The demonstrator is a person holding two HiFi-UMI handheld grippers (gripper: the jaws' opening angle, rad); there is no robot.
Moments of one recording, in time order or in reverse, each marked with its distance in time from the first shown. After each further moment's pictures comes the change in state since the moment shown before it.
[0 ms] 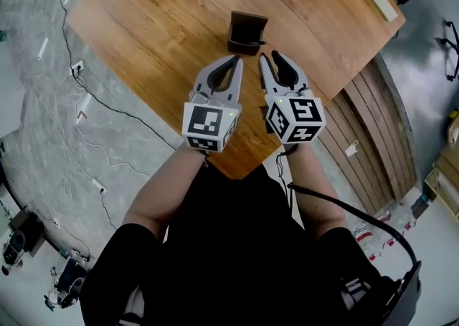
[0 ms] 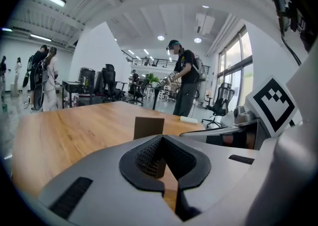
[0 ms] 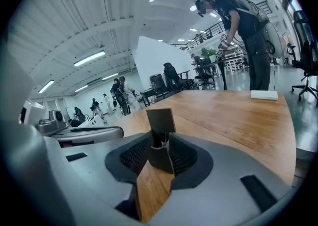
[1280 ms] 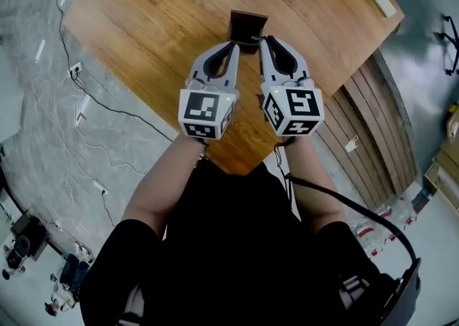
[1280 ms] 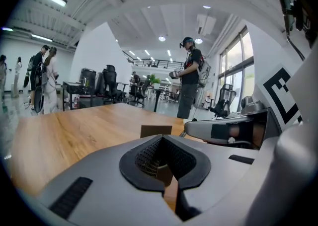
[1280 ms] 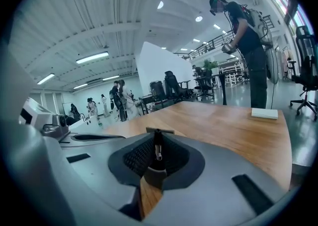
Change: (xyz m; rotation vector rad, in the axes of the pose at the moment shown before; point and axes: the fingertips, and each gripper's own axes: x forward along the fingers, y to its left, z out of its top) left arm 0.014 0.024 0.012 -0.005 -0.008 0.012; right arm 0.013 0.007 0.038 -0.084 -0.088 -0.045
